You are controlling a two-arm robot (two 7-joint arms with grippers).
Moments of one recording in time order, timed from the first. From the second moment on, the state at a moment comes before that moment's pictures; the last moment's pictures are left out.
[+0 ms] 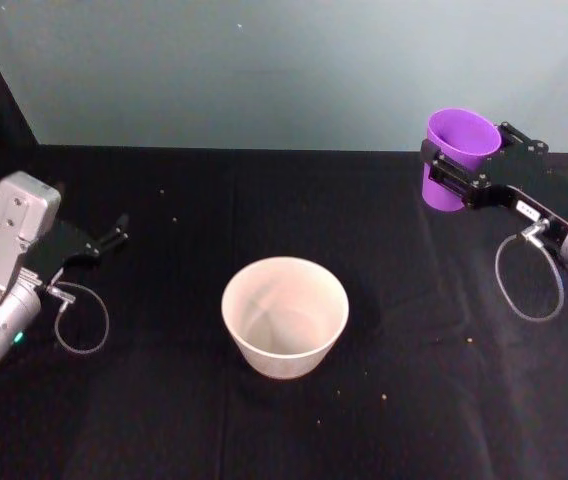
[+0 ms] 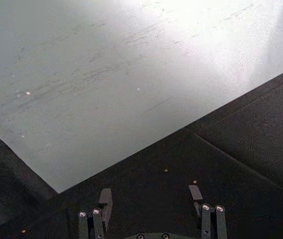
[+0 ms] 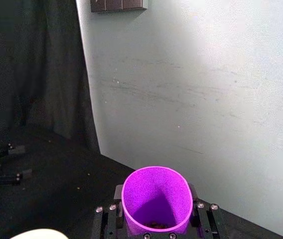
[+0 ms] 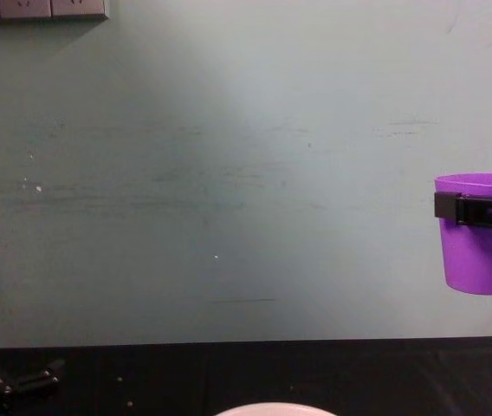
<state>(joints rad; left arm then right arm) -0.20 0.60 0.45 -1.41 -0.25 -0.12 0.03 0.15 0.58 -0.22 -1.80 0.49 0.19 0.30</state>
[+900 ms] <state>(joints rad) -0.20 0.60 0.45 -1.41 -0.25 -0.12 0.03 0.15 0.58 -0.22 -1.80 0.49 0.19 0.30</state>
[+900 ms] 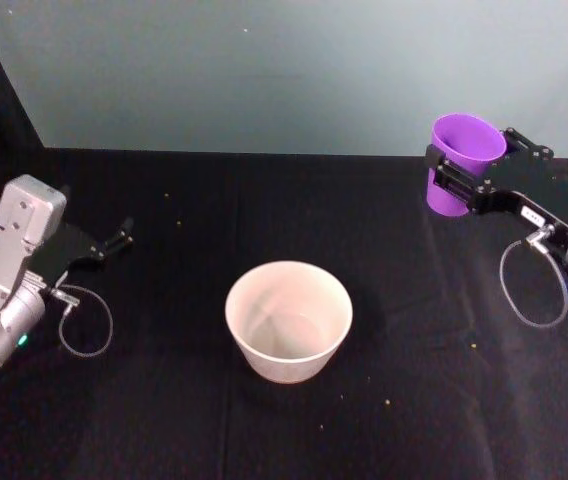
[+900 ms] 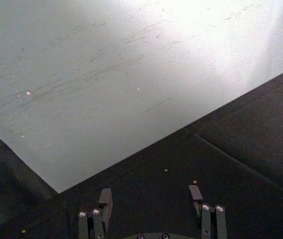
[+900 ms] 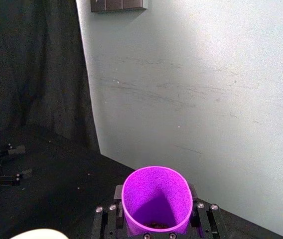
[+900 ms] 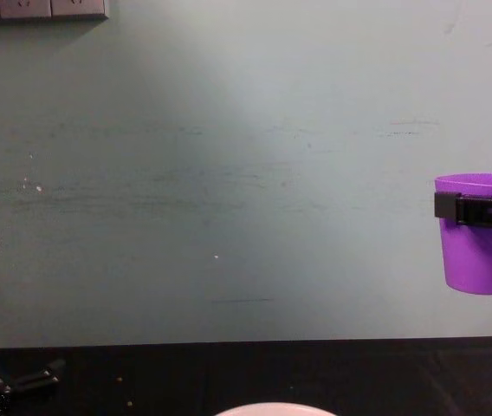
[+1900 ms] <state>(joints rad) -0.20 0.60 0.45 -1.41 -0.25 -0.12 0.03 0.15 0.58 -0.22 -1.80 0.49 0.19 0.30</state>
